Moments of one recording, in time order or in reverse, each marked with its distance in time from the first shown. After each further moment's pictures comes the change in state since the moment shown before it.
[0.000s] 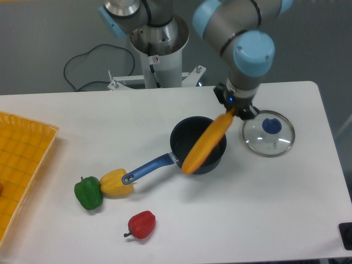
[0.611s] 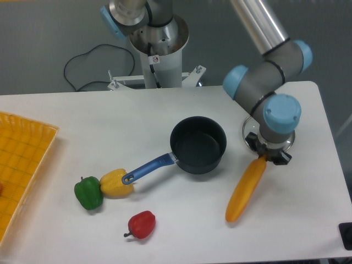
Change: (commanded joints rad) arm -0.004 -0.273 0.140 0.266 -0.064 -0.015
